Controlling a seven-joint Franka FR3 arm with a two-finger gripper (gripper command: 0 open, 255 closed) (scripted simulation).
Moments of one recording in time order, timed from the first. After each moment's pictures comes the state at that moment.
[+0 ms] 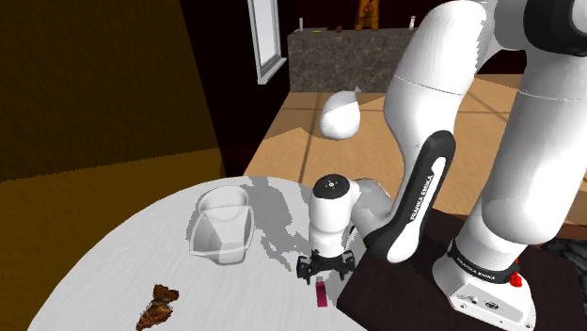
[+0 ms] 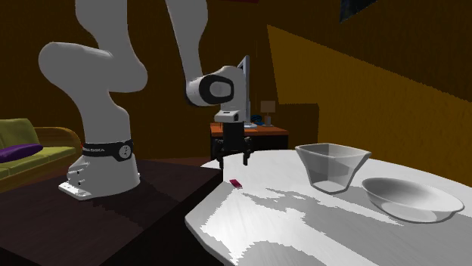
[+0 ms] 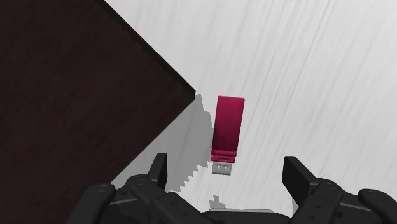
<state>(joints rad) -0.09 0.14 0.67 -2.78 -0.35 2.88 1.72</state>
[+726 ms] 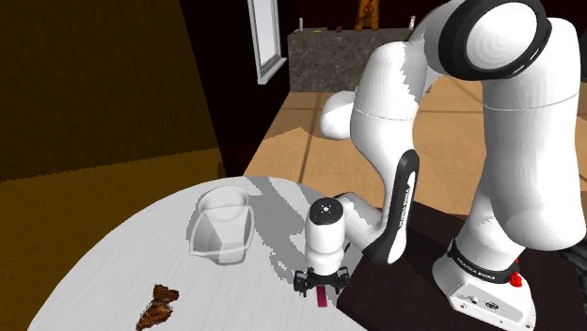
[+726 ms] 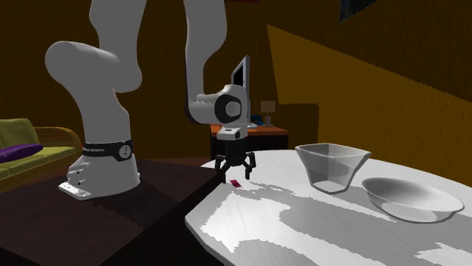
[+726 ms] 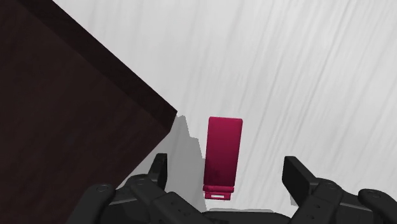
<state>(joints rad) 0.21 0.38 0.30 -2.66 -0.78 2.99 2.11</state>
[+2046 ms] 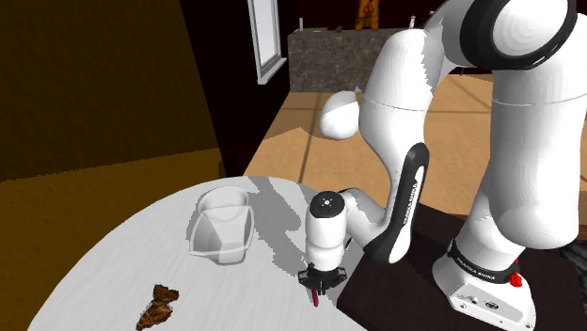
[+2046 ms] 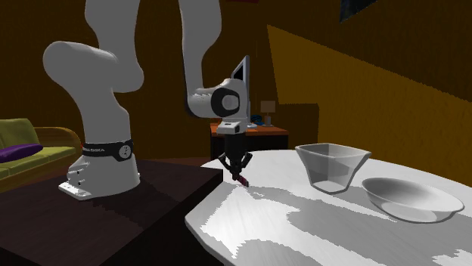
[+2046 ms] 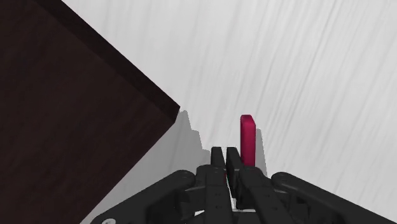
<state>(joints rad) 0.12 0.31 0.41 -2.69 -0.68 2.95 2.03</state>
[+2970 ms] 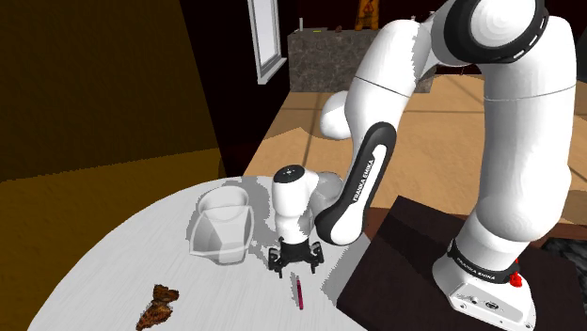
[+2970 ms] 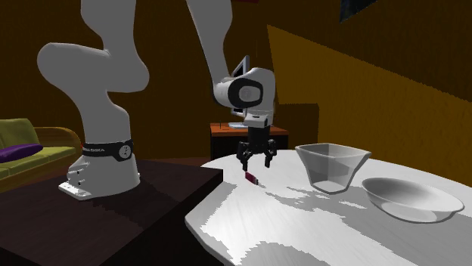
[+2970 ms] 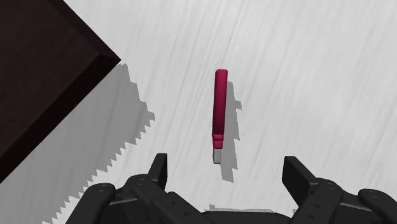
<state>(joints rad) -0.19 0.38 0.68 -2.50 -0.38 2.75 1.59</state>
